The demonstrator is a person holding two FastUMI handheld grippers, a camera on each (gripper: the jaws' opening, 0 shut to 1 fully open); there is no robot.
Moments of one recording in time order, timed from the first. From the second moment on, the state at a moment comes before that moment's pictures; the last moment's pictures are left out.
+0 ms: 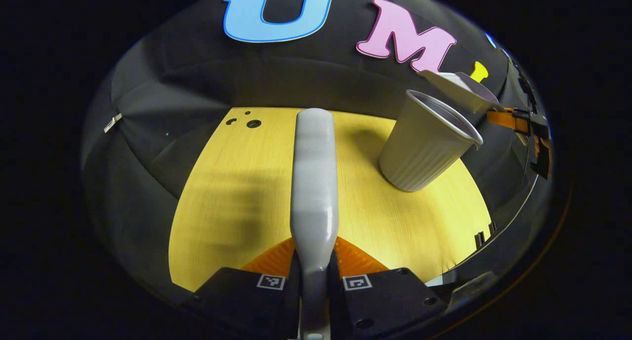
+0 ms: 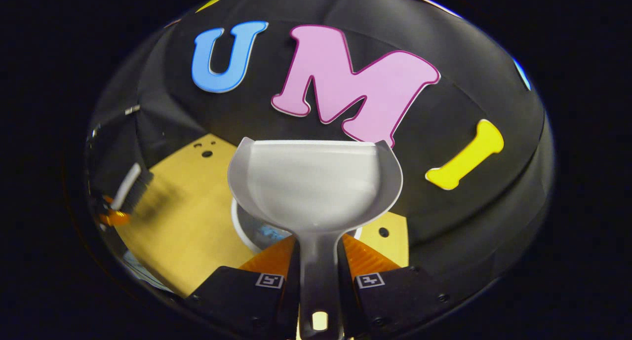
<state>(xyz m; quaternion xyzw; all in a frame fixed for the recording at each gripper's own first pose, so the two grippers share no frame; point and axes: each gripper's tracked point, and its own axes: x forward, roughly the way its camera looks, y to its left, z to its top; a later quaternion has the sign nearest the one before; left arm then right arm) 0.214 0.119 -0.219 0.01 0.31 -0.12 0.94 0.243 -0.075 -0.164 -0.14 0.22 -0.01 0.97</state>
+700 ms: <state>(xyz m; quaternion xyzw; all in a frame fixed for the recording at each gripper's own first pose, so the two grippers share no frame) 0.167 0.184 -0.245 0.00 0.32 -0.09 0.94 0.127 0.066 -0.209 0.03 0.25 0.10 0.96</state>
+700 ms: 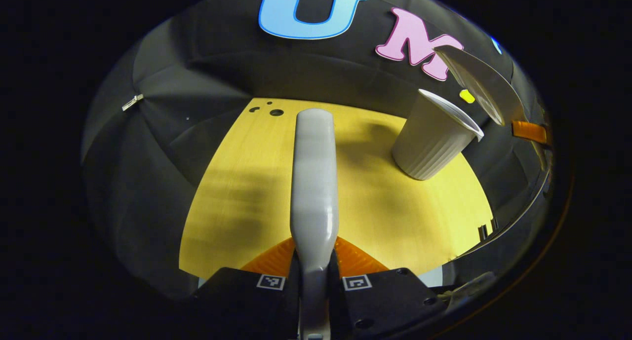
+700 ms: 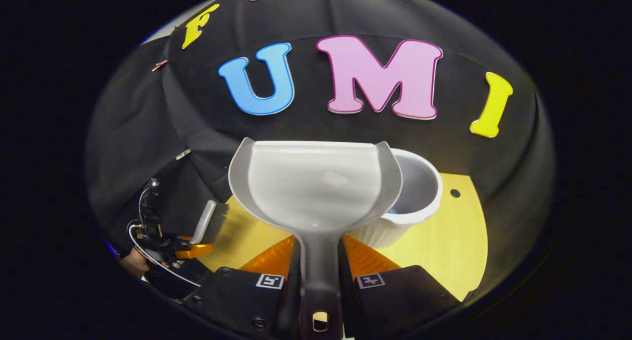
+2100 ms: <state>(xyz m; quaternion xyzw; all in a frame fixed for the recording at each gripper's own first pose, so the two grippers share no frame) 0.195 0.148 -0.375 0.09 0.44 -0.08 0.89 0.120 0.075 -0.493 0.07 0.43 0.00 0.90</state>
